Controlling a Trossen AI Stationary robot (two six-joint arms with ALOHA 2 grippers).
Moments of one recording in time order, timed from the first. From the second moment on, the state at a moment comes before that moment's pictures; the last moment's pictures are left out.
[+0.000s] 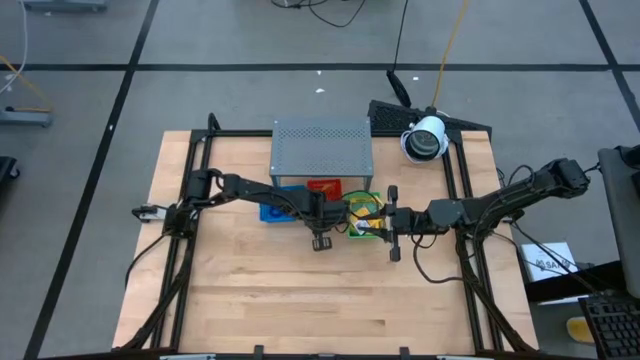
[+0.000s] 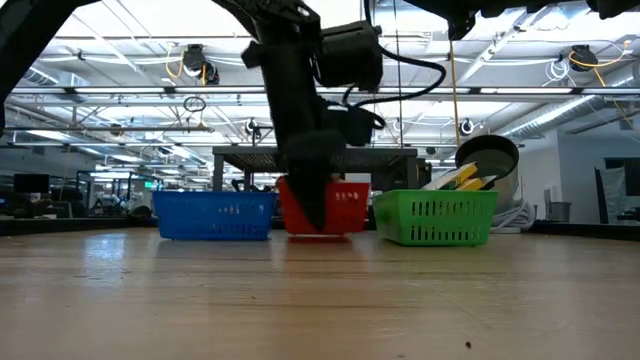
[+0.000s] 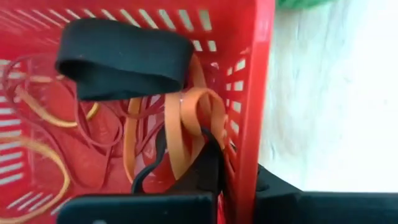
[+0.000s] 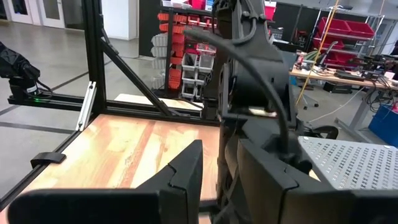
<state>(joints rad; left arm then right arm) 0.00 2.11 1.55 -0.75 -0.07 -0.11 0.29 1.07 0.58 0.46 0.29 -0.09</state>
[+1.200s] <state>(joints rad) -0.07 1.86 1.74 -1.10 -0.19 -0.11 0.29 1.07 0.58 0.45 0.29 -0.10</state>
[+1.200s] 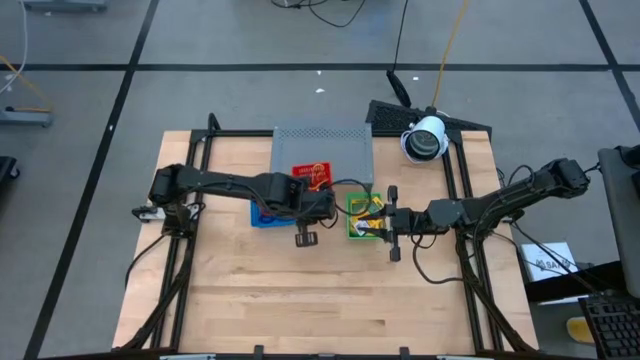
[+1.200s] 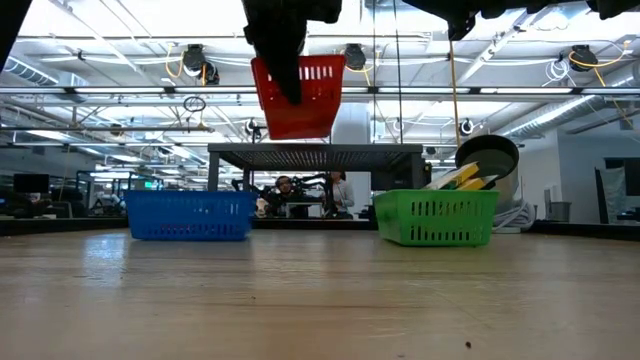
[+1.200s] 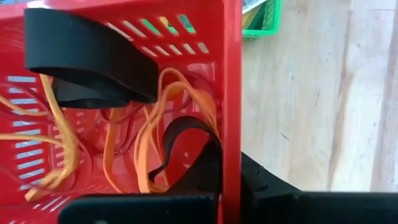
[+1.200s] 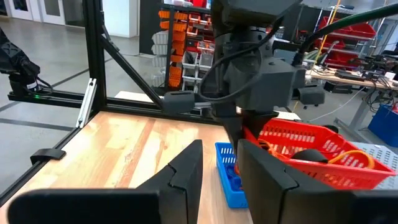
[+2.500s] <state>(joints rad) 0.28 1.91 1.74 -0.95 -0.02 0.26 0.18 1.07 0.58 0.47 0.29 -0.23</state>
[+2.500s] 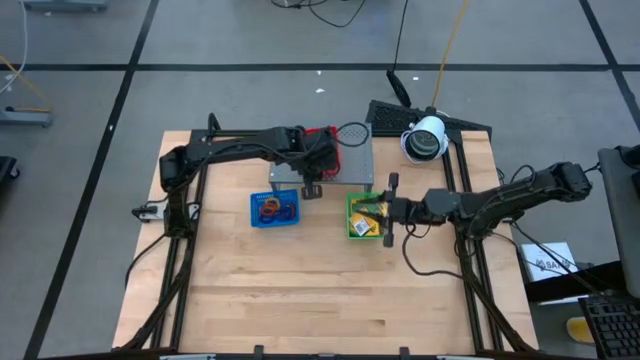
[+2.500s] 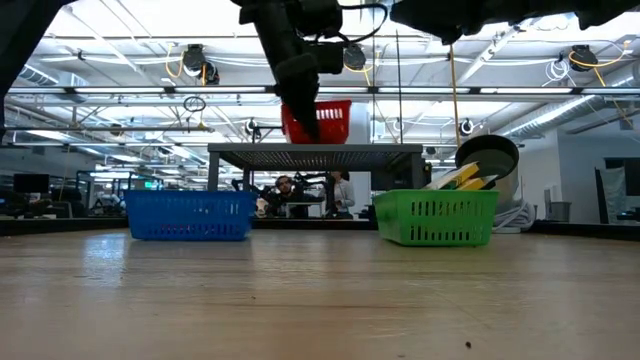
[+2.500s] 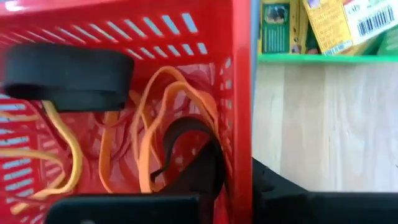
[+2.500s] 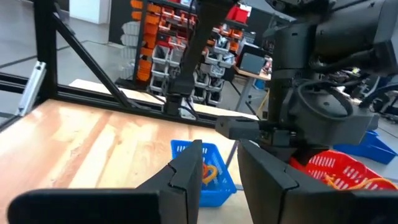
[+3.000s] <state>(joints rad) 0.22 1.90 1.74 -0.86 -0.09 0.27 0.16 1.07 0.58 0.46 0.29 -0.23</state>
